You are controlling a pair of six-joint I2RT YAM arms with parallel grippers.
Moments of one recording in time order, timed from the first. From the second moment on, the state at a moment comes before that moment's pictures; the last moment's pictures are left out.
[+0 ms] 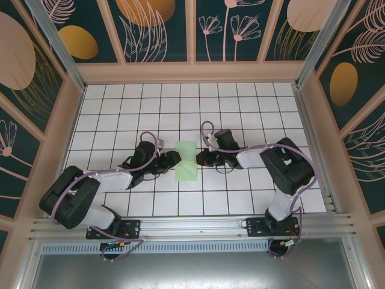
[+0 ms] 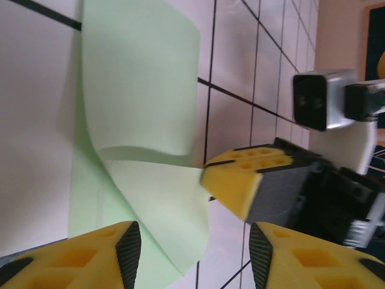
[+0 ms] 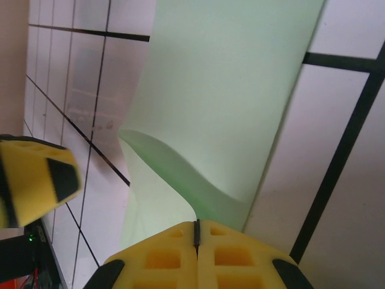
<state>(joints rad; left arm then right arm) -0.56 1.44 0.42 0.41 0.41 -1.09 0.60 1.75 0.71 0.25 -0.60 0.61</state>
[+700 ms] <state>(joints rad) -0.56 1.60 0.49 0.43 0.44 -1.02 0.59 1.71 0.67 0.27 -0.58 0.63</state>
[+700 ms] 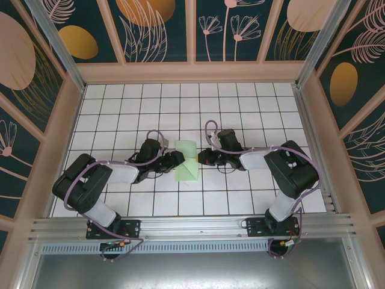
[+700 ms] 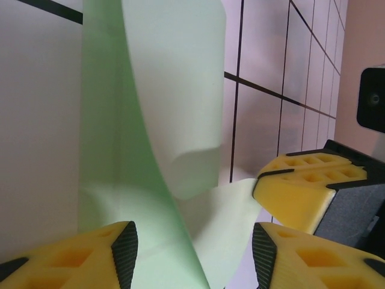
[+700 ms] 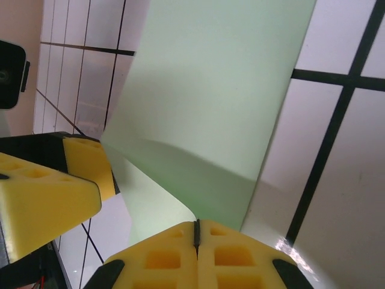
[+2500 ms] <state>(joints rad) -0.56 1.40 1.09 -0.50 -0.07 -0.63 0.56 1.35 0.67 -0.02 -0.30 0.64</state>
